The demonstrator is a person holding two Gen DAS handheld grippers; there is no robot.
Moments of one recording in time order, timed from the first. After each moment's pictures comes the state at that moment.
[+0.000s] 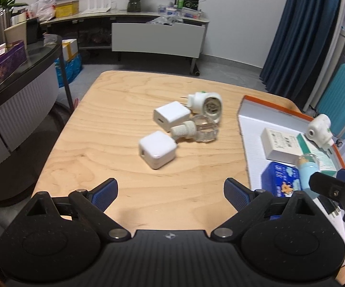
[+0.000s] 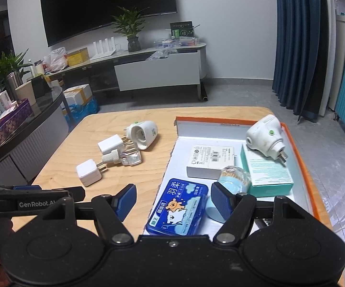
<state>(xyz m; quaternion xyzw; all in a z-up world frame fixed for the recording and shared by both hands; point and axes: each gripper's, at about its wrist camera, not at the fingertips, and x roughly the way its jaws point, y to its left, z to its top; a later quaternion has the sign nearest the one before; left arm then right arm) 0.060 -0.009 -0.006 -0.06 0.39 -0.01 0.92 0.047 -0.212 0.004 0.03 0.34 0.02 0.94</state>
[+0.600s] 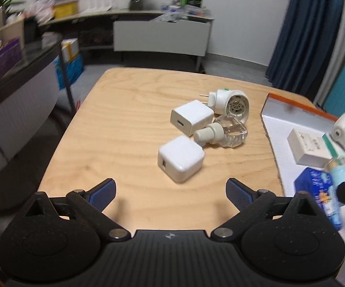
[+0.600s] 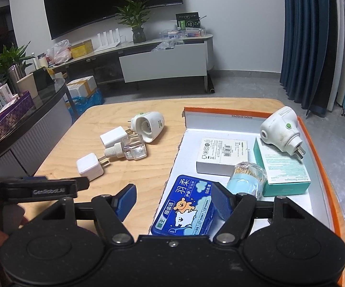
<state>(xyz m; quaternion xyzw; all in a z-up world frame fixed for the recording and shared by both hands) 0.097 0.010 -0.034 -0.03 0.38 -0.02 0.92 0.067 -0.207 -0.011 0.03 0.36 0.04 0.93</state>
